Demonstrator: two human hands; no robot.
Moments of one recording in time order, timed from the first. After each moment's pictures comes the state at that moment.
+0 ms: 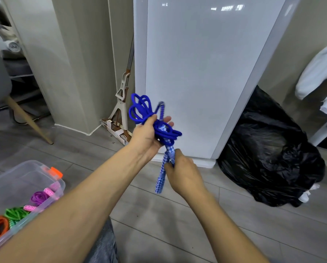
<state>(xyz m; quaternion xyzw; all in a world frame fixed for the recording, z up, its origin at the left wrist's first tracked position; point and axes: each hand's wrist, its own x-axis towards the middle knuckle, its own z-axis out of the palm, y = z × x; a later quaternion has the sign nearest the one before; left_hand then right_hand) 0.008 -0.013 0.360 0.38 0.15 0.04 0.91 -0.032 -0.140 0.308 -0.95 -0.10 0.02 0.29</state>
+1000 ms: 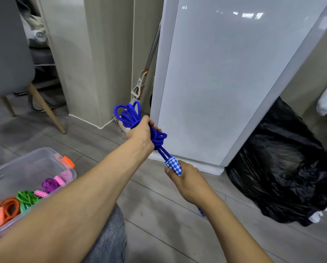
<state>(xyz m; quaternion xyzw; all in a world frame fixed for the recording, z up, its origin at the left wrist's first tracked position) 0.019 0.044 0.343 0.33 0.36 0.14 0.86 -0.035 -0.131 0.298 -0.93 -0.20 0.10 0.30</state>
